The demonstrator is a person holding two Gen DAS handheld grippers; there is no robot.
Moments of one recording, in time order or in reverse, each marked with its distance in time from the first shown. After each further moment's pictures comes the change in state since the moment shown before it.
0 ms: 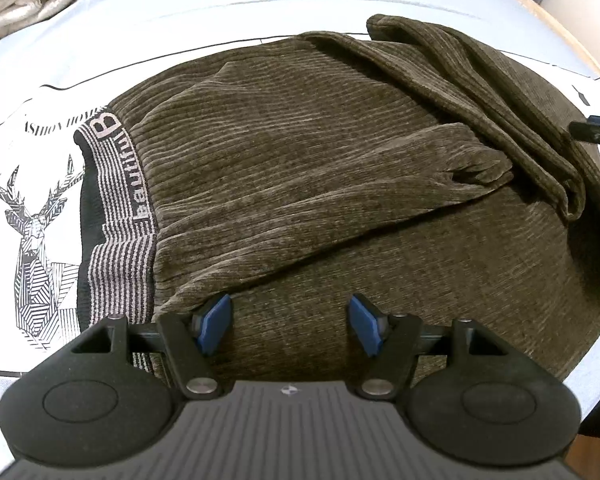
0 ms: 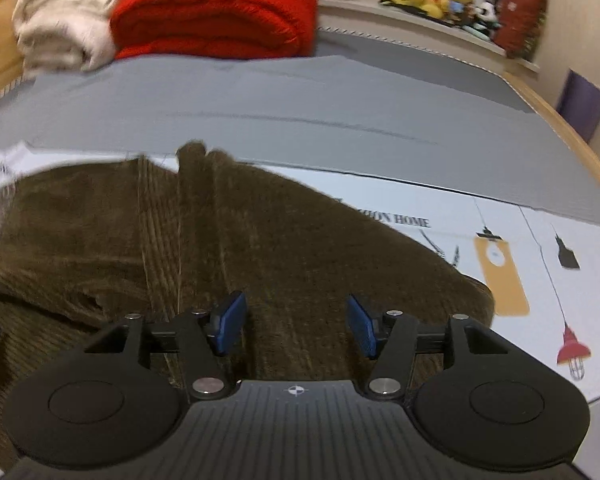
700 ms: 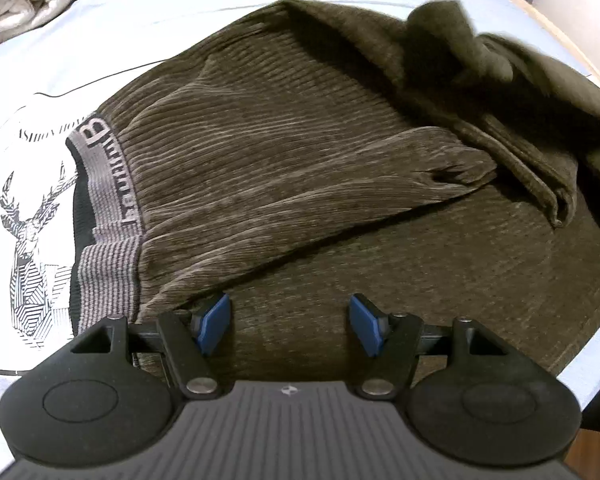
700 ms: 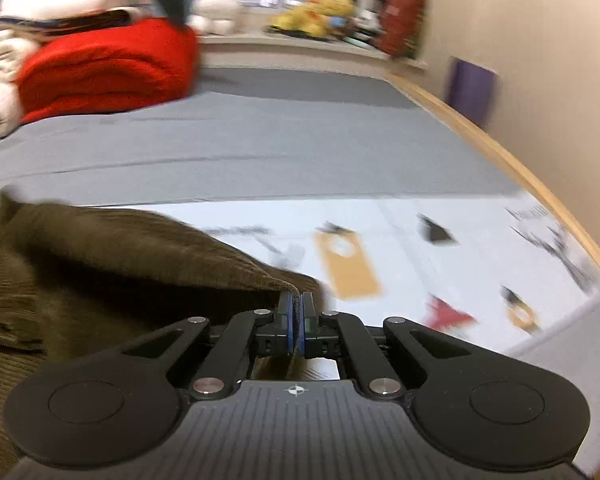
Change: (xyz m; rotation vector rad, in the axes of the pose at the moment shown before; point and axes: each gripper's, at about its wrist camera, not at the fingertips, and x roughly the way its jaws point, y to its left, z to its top) left arm -0.006 -0.014 -0.001 0.018 -0.012 -0.010; right arm -0.069 -0.116 -0.042 0.223 -0.100 -0.229
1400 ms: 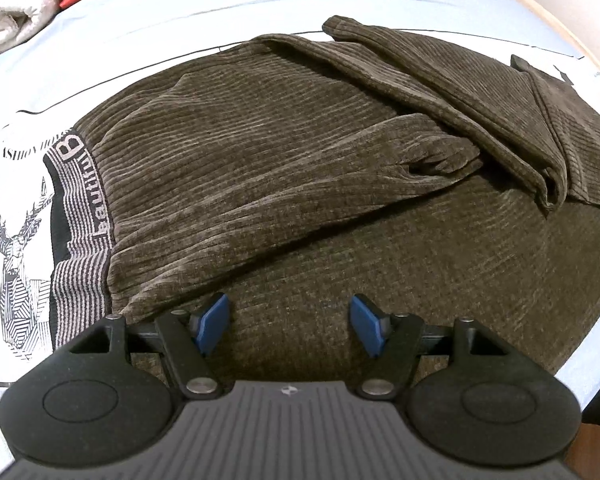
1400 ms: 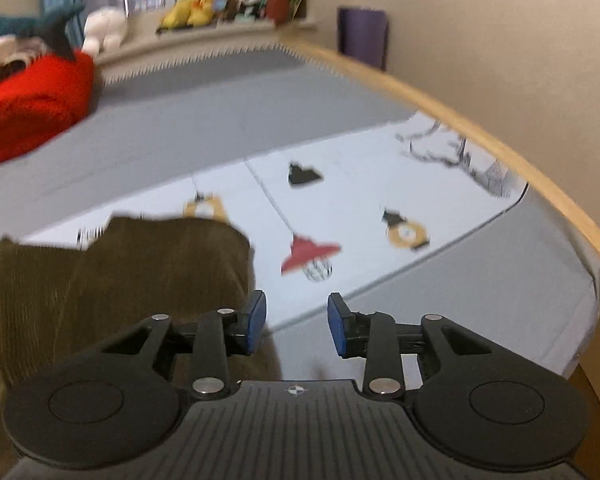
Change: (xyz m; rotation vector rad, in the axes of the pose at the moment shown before) left arm 0.008 -0.022 0.004 0.044 0.008 0.011; right arm -0.024 -0.125 -0.027 0.253 0.042 -0.108
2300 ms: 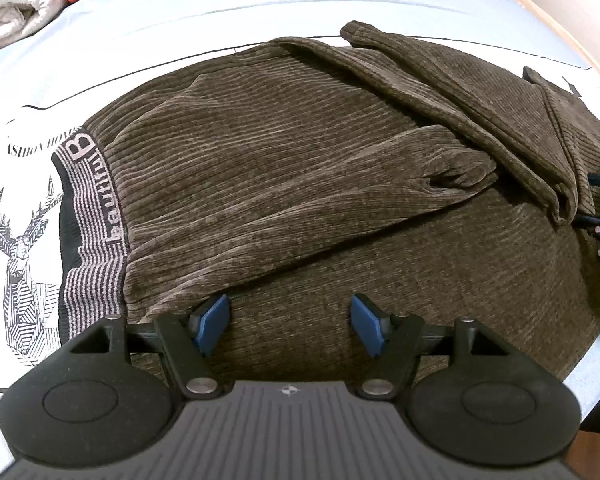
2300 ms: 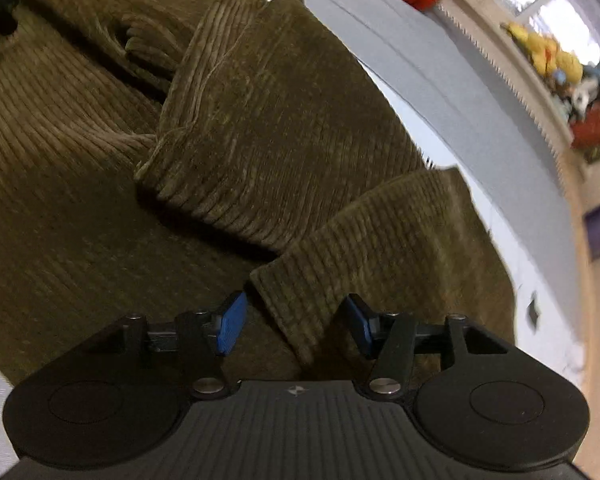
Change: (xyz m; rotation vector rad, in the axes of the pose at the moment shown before) left arm 0.002 0.015 0.005 -0.027 -0.002 0.000; right arm 0.059 0.247 -0.097 -1.083 0.145 0.200
